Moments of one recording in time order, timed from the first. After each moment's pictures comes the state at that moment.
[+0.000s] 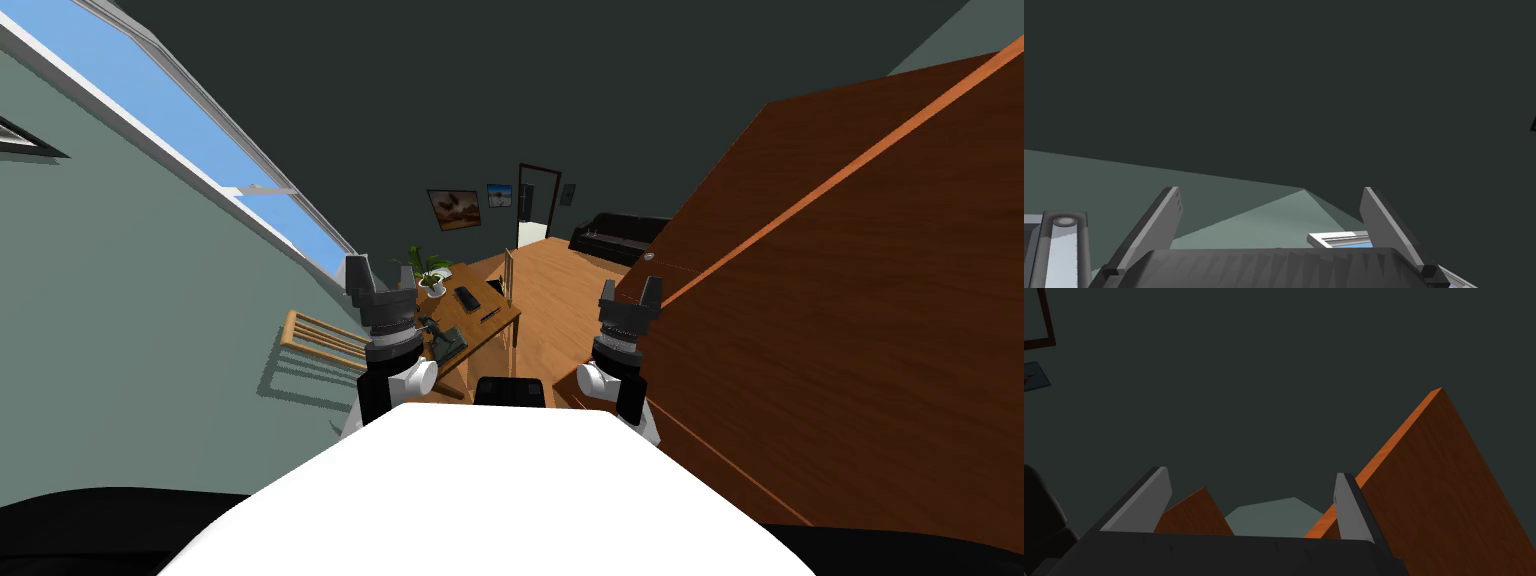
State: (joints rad) left arm 0.50 0.01 -0.02 -2.39 0.01 -0.58 -0.16; right arm 0.46 0.00 0.00 -2.25 -0.11 -0.63 -0.03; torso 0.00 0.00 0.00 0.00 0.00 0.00
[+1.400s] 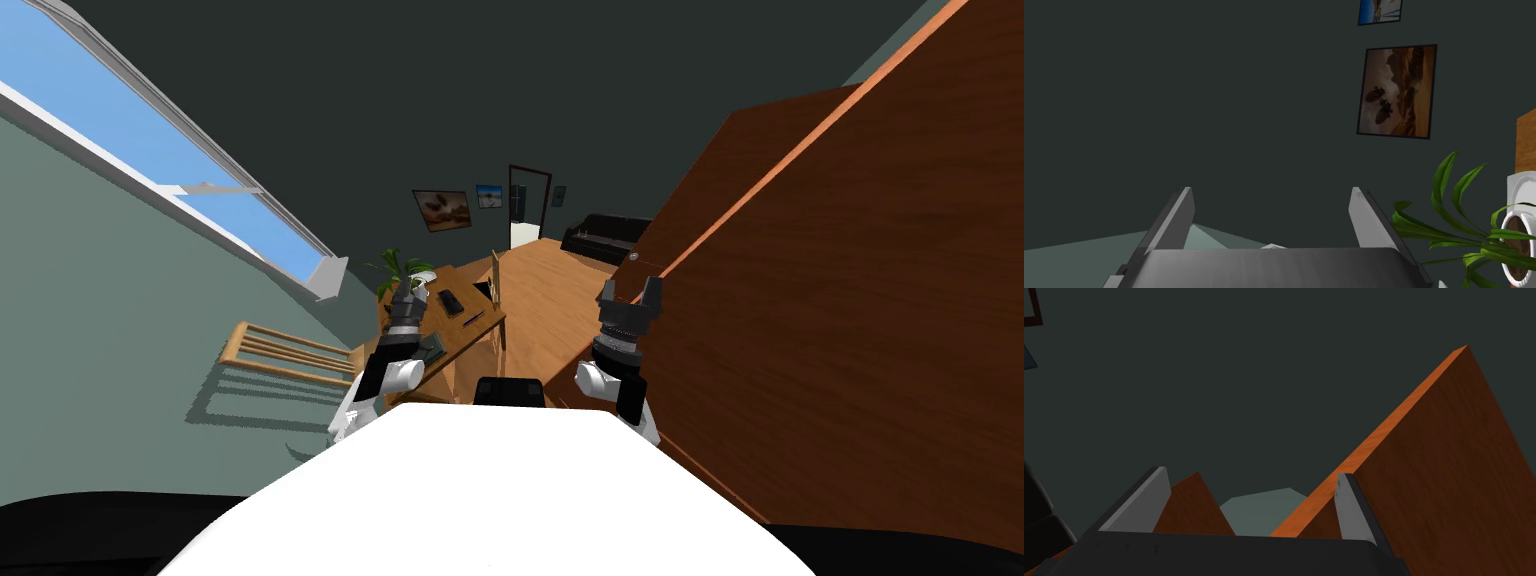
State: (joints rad) left arm 0.45 0.16 0.13 -2.18 0.15 -0.25 -0.07; right arm 0.46 0.00 0.00 -2.25 -0.11 -0.63 -0.03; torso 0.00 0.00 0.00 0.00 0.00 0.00
